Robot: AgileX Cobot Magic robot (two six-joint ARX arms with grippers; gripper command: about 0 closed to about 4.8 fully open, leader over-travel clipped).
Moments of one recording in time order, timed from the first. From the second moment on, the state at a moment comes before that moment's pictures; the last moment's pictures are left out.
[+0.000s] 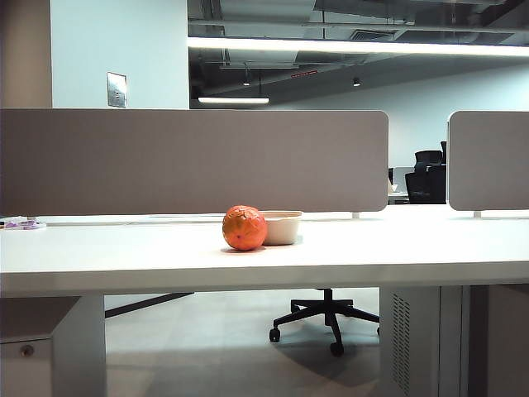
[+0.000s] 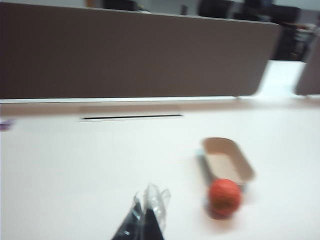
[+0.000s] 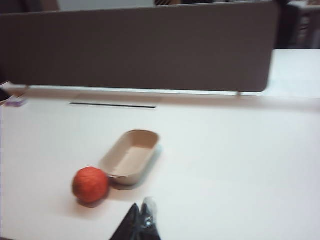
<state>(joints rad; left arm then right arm) -0.08 0.73 0.81 -0.10 0.11 -0.06 0.19 0.86 0.85 -0.03 -0.15 0.06</state>
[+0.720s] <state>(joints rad) -0.30 0.89 0.94 -0.18 0.11 -0.06 0.37 1.07 0.93 0.07 -0.15 0.05</state>
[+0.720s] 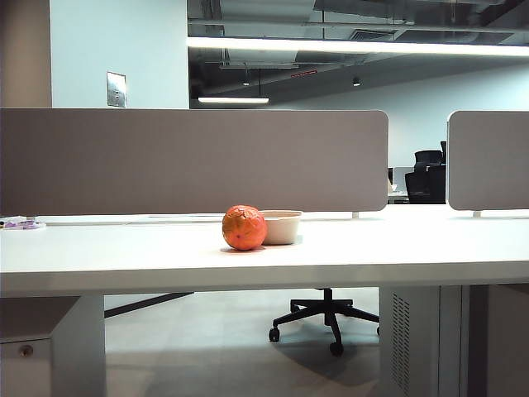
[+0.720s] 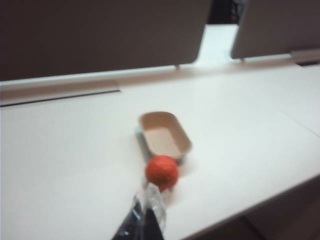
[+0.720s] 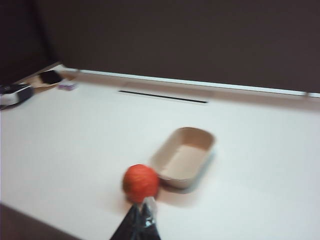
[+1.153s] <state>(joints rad) -0.38 0.92 0.95 -0.22 0.11 -0.06 0.44 1.15 0.93 0.10 -0.16 0.05</state>
